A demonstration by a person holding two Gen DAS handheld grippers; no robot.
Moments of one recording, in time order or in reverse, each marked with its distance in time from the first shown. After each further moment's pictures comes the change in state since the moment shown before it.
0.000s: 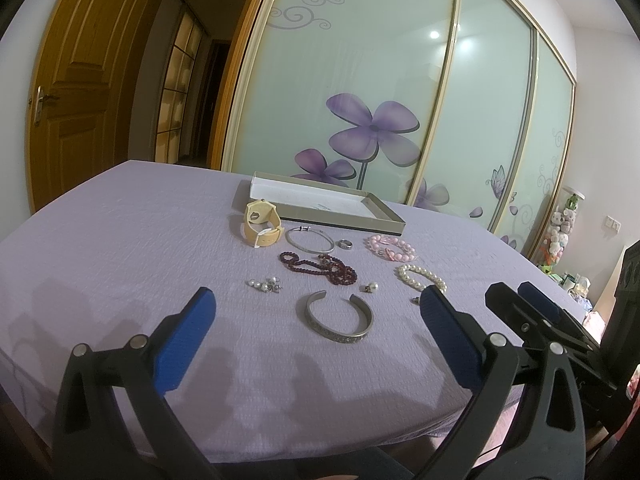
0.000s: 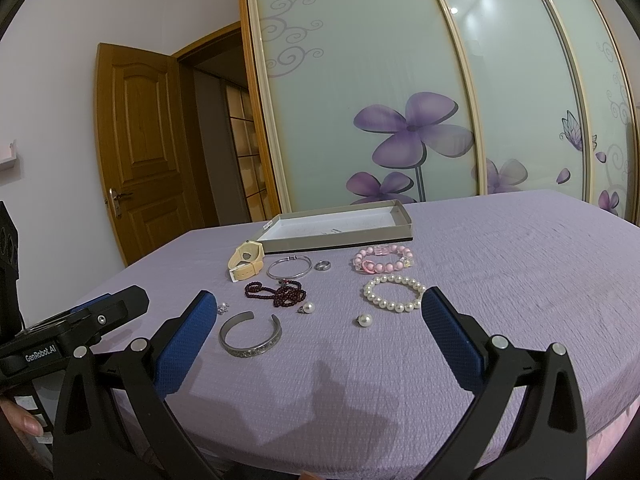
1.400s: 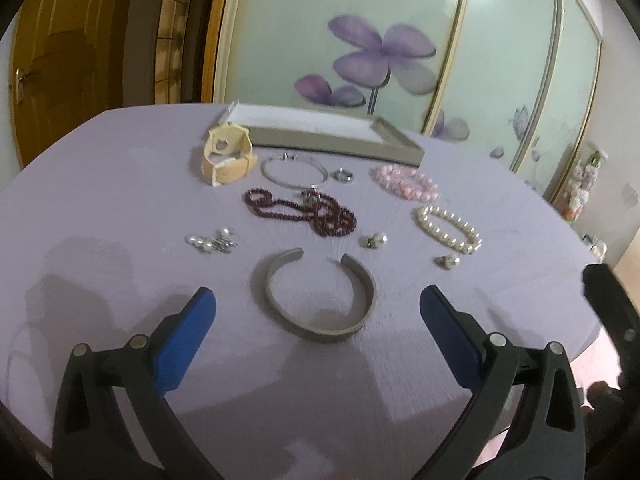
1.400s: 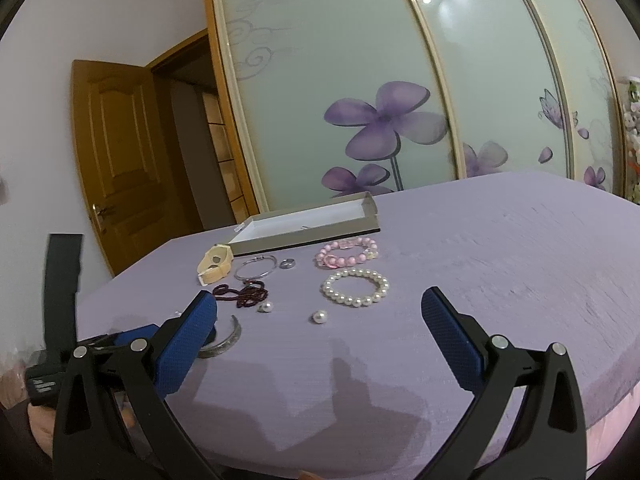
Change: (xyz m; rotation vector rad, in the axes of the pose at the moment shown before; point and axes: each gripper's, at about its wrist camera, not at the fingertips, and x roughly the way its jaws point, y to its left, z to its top) left arm 0.098 -0.030 -0.014 0.029 0.274 0.064; right arm 0.005 -0.045 -0.006 0.087 0.008 -0.044
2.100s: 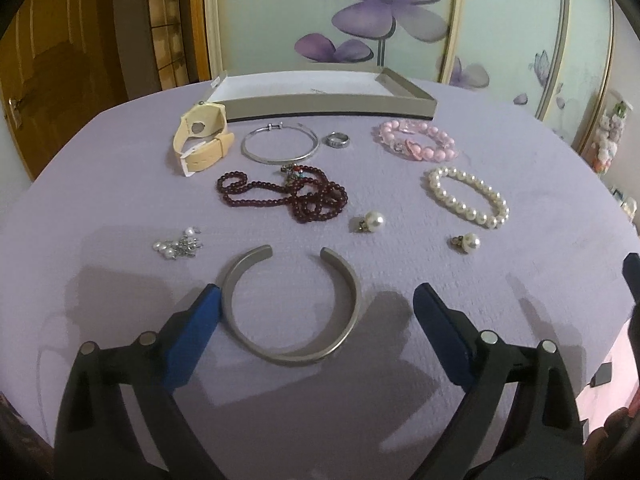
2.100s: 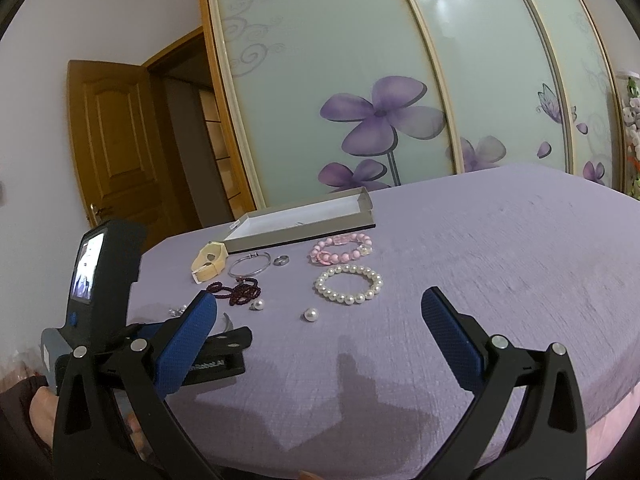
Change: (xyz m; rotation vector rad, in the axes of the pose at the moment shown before) left arm 0.036 -0.029 0.015 0.096 0.164 0.128; right arm 0.003 -0.007 0.001 0.006 0.012 0.002
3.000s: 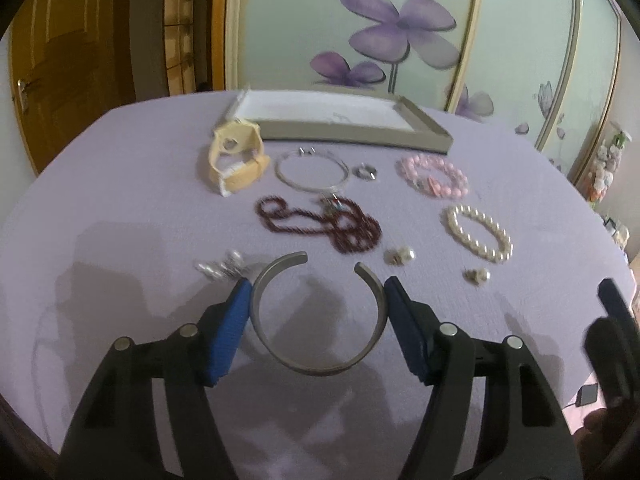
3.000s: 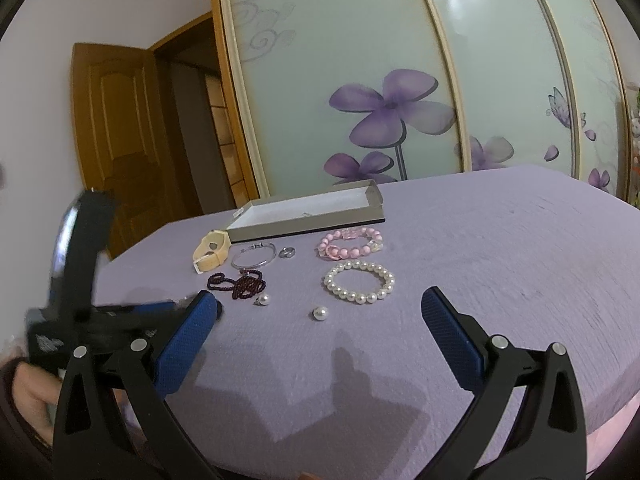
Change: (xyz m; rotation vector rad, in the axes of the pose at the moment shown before) left arm -0.022 0.039 0.013 -0.084 -0.072 -0.045; right arm 0.017 0.017 0.004 -0.057 0.054 -0.001
